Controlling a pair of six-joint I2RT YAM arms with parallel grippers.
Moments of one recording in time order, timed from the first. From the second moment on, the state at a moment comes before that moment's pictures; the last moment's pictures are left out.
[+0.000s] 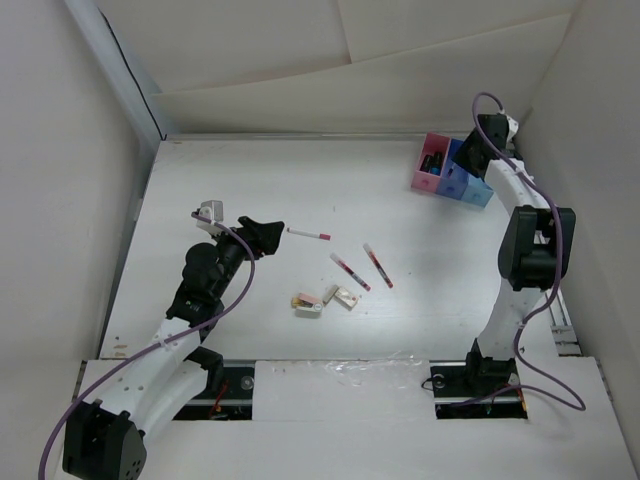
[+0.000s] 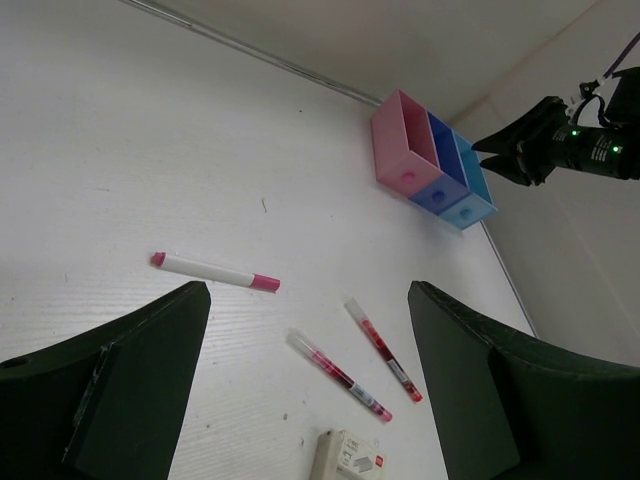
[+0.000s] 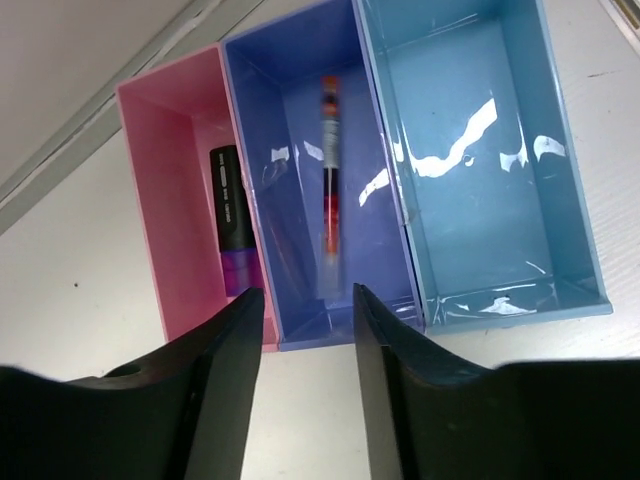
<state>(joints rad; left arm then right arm) -0.36 0.74 0.38 0.33 0.05 -0.65 -0.06 1.98 1.64 -0.33 0.18 0.55</state>
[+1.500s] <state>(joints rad) -0.36 0.72 0.38 0.33 0.05 -0.65 0.65 1.71 0.99 -0.33 0.28 0.54</state>
